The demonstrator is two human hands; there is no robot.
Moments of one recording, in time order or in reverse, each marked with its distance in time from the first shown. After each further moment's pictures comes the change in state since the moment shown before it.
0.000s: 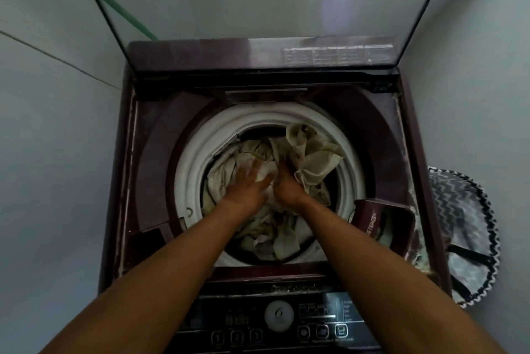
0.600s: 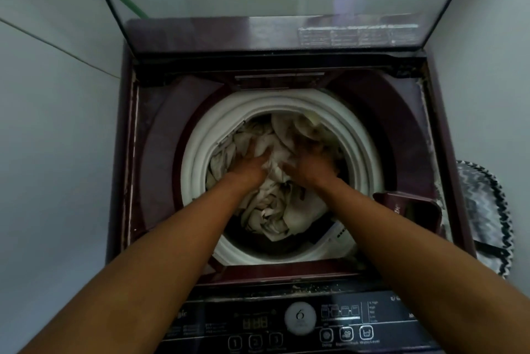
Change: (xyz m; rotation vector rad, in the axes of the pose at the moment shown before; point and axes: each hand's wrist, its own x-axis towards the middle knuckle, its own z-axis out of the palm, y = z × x) left_hand 0.036 -0.028 -0.010 -0.477 0.049 -0.183; right_hand 0.009 -0.004 -0.034 -0.457 0.116 0.044
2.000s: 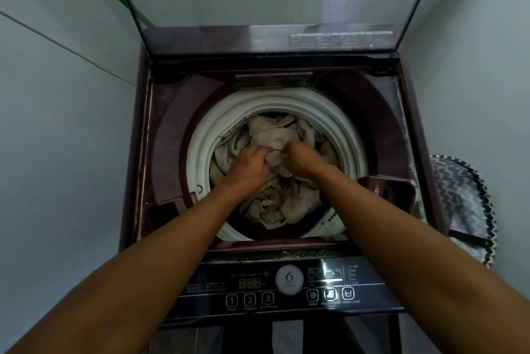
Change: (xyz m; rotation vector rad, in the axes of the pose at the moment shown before) left_hand -0.086 0.029 -0.010 0.035 0.283 0.330; right_hand -0.034 -0.032 -0.042 -0.055 -0.122 -0.108
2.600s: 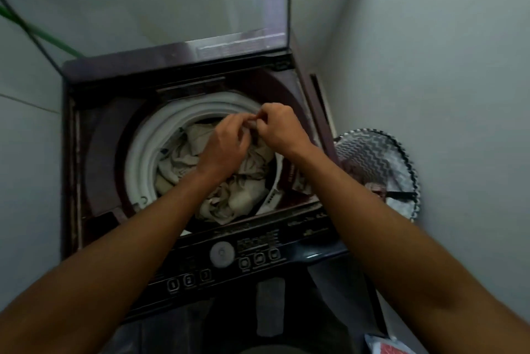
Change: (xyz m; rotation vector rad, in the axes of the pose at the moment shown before) left_hand -0.003 0.141 -0.006 -0.048 0.277 0.390; right_hand -0.109 0.040 -0.089 0.253 0.617 -0.070
